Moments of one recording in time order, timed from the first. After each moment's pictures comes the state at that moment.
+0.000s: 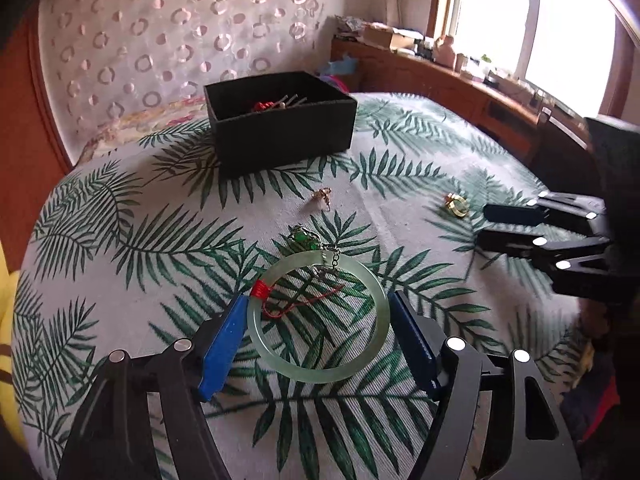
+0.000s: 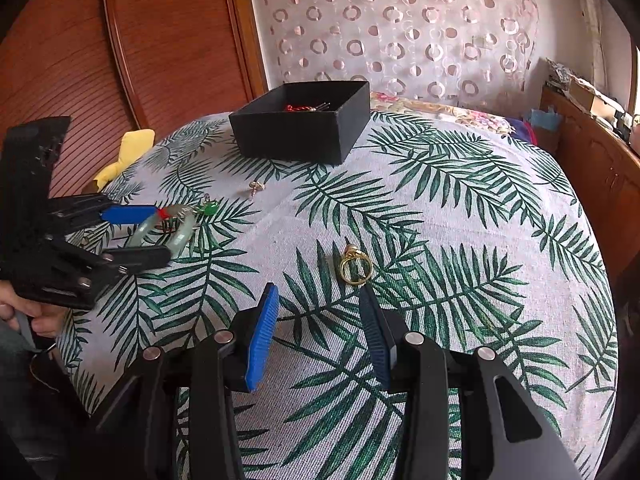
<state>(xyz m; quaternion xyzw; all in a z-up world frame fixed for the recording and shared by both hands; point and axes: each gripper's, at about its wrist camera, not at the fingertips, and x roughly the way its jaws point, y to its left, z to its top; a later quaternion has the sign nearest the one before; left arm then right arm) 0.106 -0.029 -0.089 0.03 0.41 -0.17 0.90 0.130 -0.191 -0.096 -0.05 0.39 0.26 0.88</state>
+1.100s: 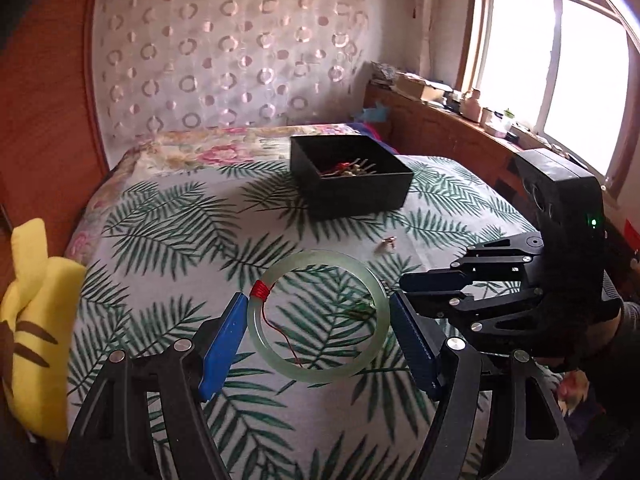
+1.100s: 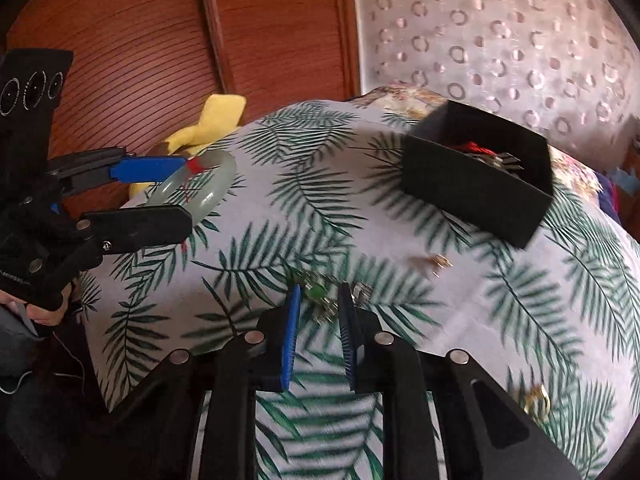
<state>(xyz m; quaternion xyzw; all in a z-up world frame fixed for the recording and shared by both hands) 0.073 0.045 -0.047 -0.01 0.35 -0.11 0.93 0.145 -0.059 -0.082 -0.12 0.39 0.41 0.82</state>
